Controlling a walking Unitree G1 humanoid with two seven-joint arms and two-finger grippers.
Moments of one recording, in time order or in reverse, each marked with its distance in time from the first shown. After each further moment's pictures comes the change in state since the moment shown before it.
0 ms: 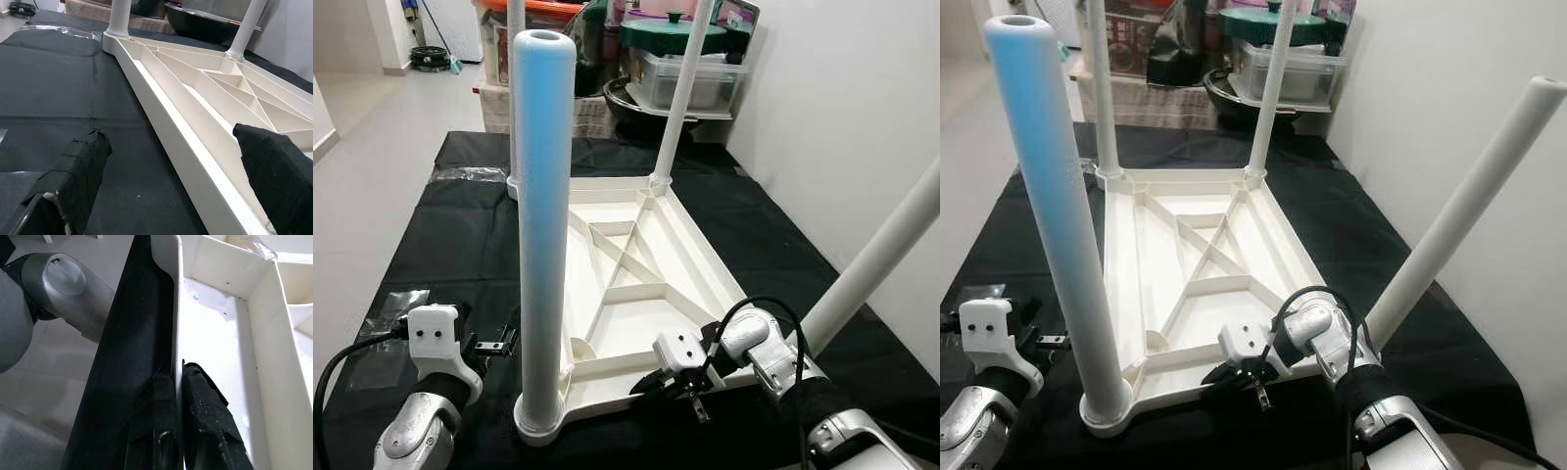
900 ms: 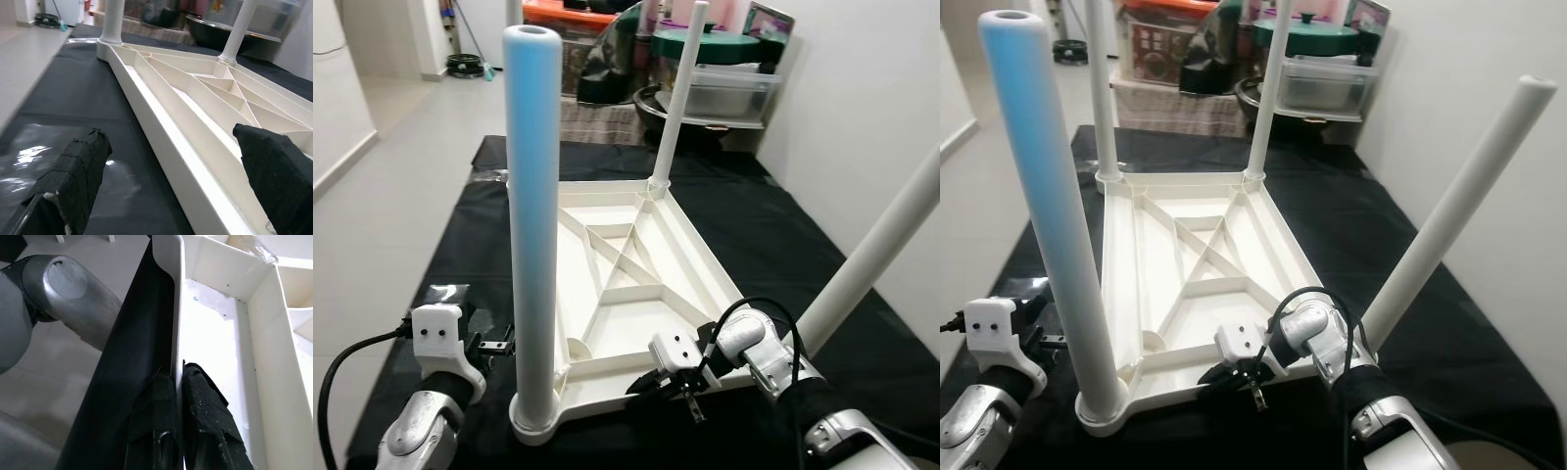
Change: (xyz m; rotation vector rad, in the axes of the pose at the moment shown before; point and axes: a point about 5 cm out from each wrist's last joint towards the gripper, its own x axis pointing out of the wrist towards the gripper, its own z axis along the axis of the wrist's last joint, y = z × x) left arm 0.002 -0.004 -0.002 -0.009 0.010 -0.021; right arm 0.003 -0.001 0.000 0.001 -0.002 -0.006
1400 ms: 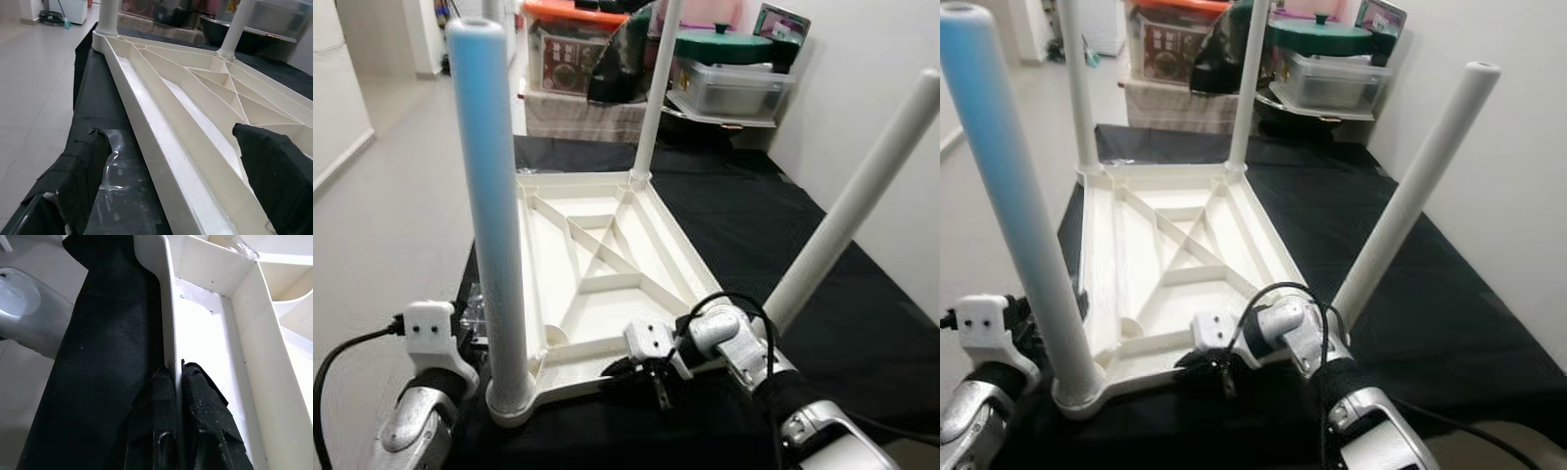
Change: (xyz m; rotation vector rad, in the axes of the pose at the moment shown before) left arm -0.001 0.011 0.001 0.015 -0.003 0.058; right arm 0.028 -0.020 0.011 0.029 0.011 -0.136
